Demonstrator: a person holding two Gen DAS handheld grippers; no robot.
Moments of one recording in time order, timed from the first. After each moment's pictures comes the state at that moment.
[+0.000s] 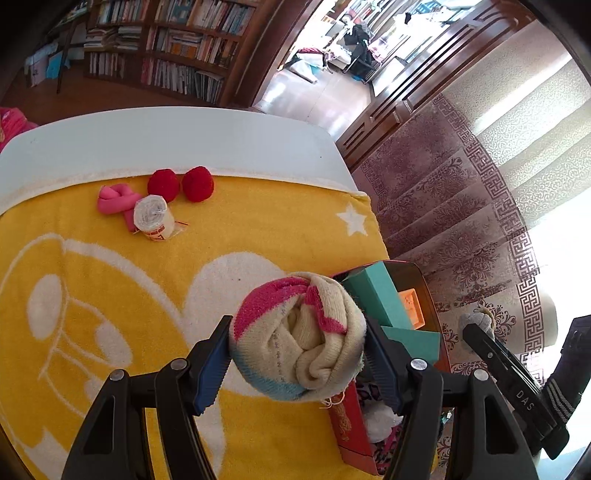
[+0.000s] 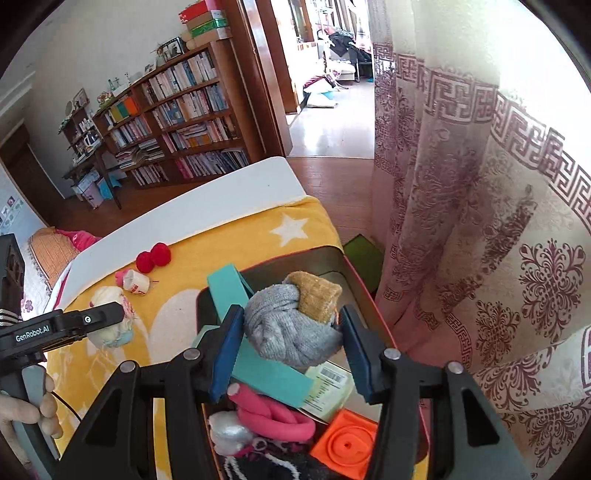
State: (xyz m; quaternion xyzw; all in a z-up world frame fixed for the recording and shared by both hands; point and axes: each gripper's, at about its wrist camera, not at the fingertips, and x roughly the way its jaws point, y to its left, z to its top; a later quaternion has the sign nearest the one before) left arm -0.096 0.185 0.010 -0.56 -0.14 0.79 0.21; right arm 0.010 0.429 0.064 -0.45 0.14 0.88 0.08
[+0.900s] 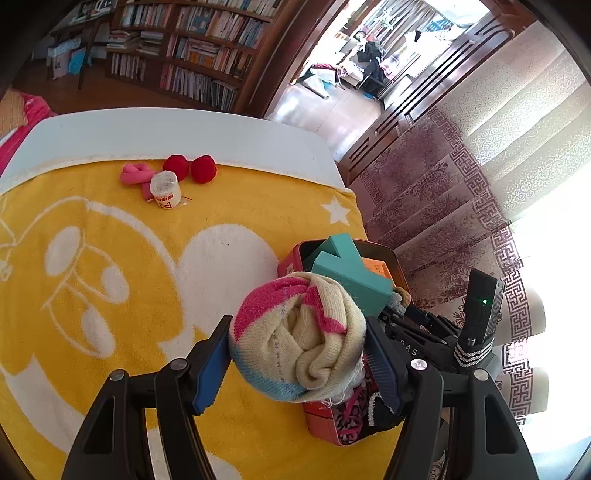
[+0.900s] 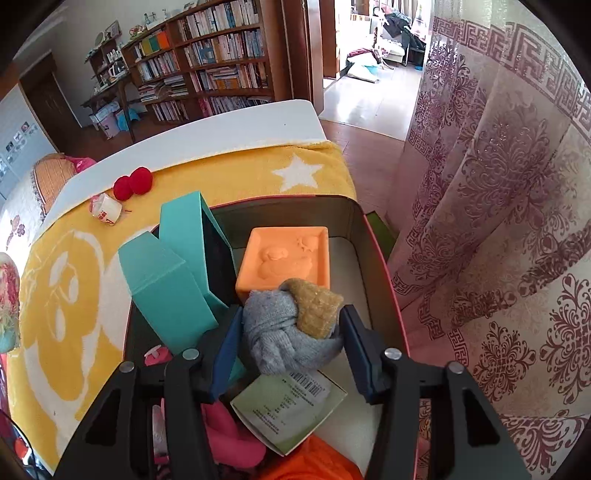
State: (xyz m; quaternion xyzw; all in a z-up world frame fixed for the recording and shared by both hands) left arm -0.029 0.192 0.036 -0.54 -0.17 0.81 0.17; right arm -0.025 0.433 -0.008 -0.51 0.04 0.86 0.00
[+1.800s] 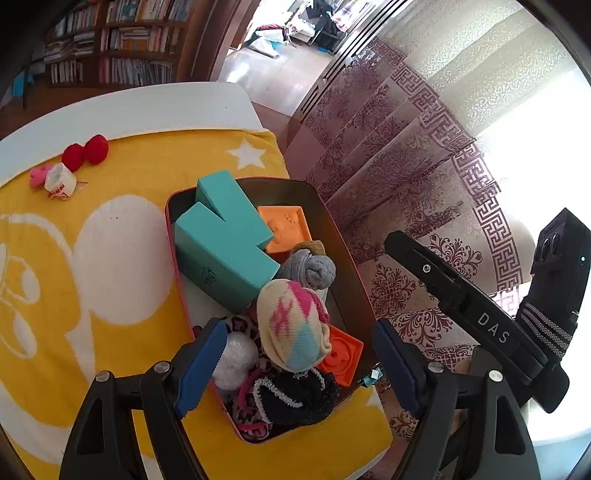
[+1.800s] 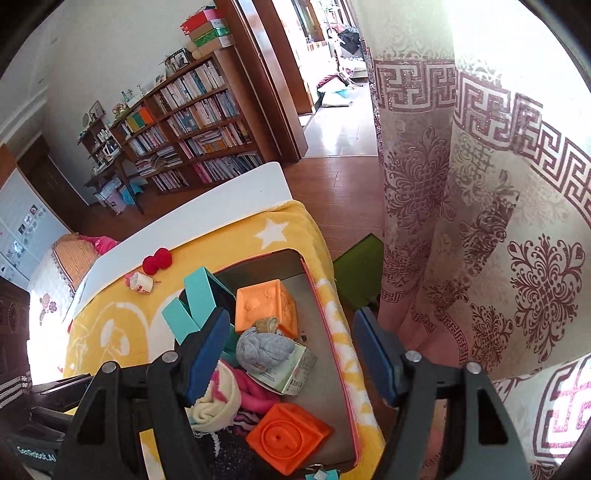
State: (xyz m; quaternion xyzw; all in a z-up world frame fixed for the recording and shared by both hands) left arm -0.019 0.308 0.026 -0.58 -0.10 0.77 0.26; right arm 0.035 0.498 0.066 -0.43 0.17 0.89 0.02
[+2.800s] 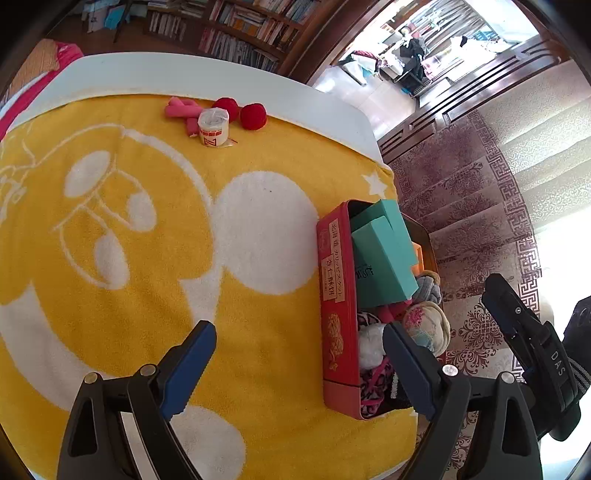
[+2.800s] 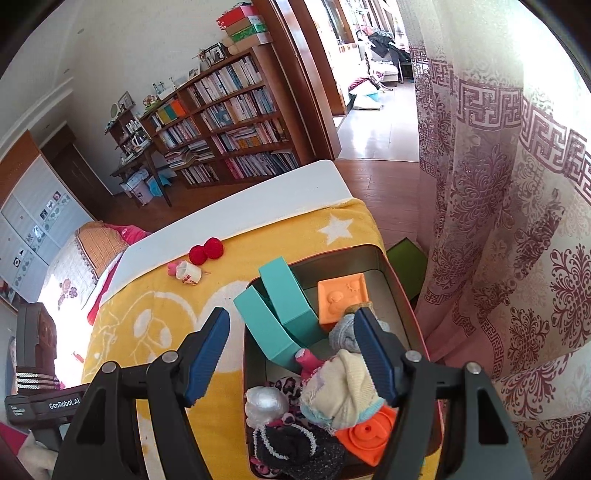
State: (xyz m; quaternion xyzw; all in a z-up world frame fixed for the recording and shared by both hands) left arm -0.006 0.161 0.002 -0.58 -0.22 0.78 0.12; right arm 0.029 0.426 0.078 -0.42 0.16 0.89 -0.04
